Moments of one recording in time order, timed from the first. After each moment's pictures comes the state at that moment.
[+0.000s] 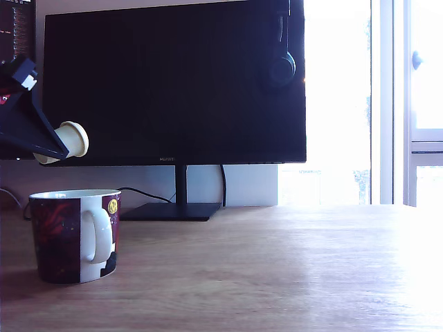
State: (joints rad) arm -0.52 0.83 0.41 -0.11 0.01 0.00
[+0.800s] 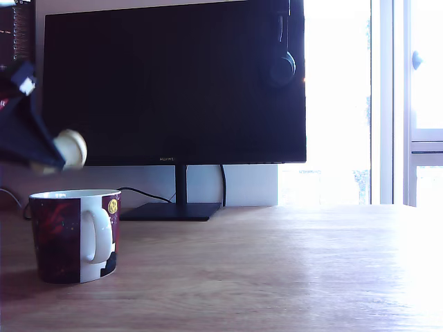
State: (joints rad) arm -0.52 0.90 0.46 -0.19 0.02 -0.02
